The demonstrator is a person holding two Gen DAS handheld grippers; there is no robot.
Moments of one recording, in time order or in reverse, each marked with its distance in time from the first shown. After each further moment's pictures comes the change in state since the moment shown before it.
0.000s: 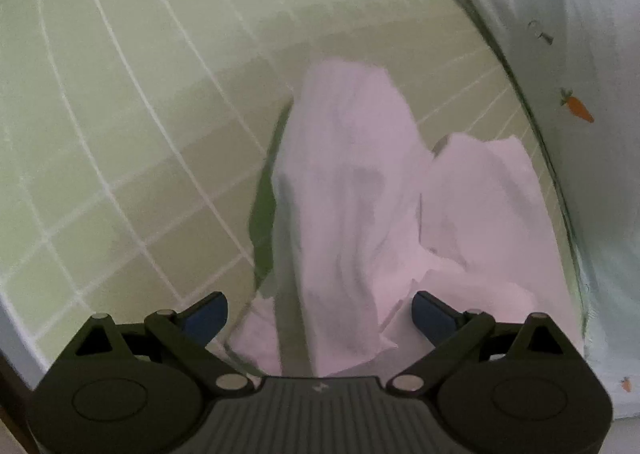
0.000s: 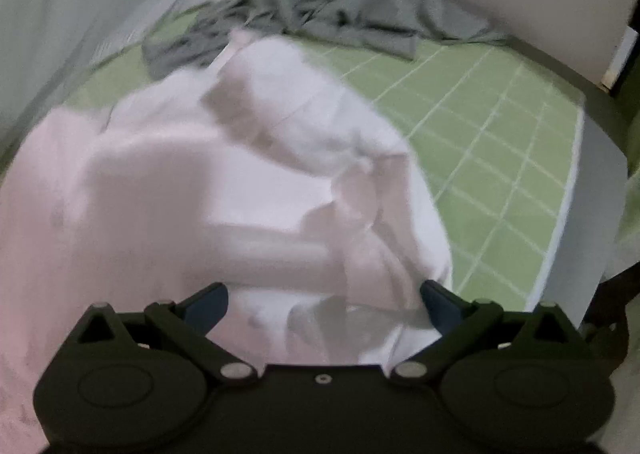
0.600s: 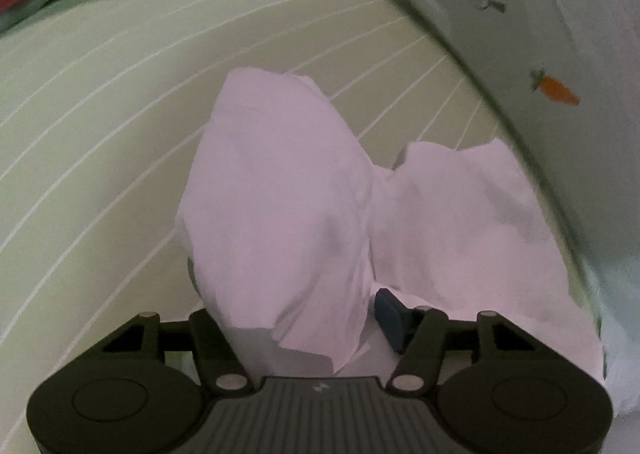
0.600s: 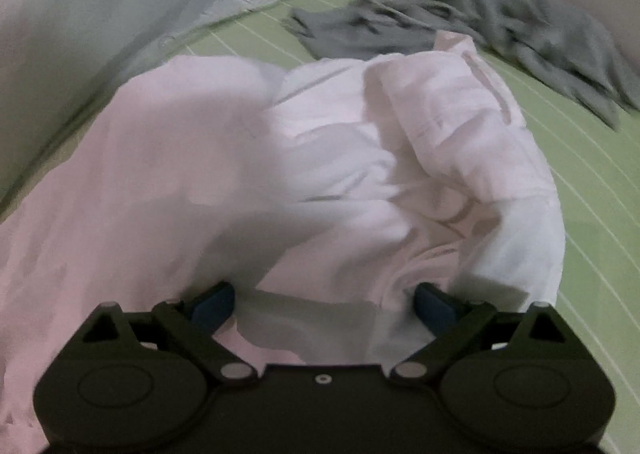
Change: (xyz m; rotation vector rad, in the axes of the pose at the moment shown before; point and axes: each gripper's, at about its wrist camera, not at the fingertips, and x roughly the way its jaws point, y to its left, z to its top) left arm 0.065 -0.114 0.081 0.215 -0.083 0.005; right arm 0.049 0.160 0.063 -0.143 0.038 0.178
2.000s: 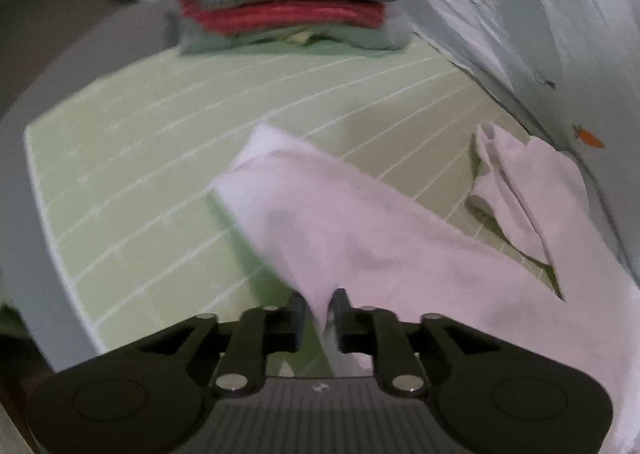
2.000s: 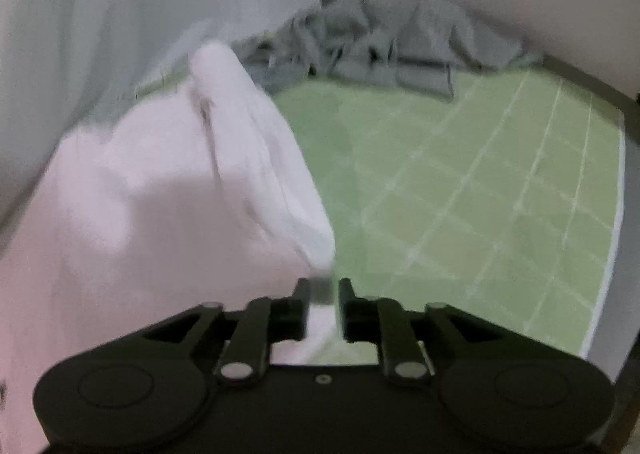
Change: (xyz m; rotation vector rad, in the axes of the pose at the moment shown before) left arm -0.133 0.113 -0.097 -0.104 -0.201 0.187; right arm -0.067 -0.137 -0.051 0.181 -0.112 -0.053
